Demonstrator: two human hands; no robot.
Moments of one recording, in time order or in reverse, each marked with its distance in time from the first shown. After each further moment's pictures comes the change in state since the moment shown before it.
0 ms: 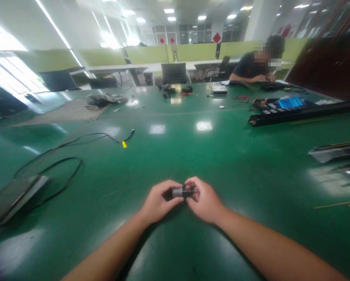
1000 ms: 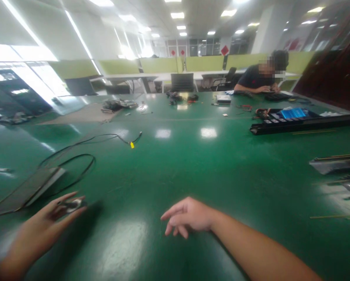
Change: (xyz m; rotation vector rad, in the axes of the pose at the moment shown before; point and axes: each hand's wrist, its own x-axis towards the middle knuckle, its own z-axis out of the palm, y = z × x) left_hand -0.153 -0.002 -0.184 0.783 0.514 -0.501; right_hand -0.005 0.000 0.020 0.703 -0.774 0.268
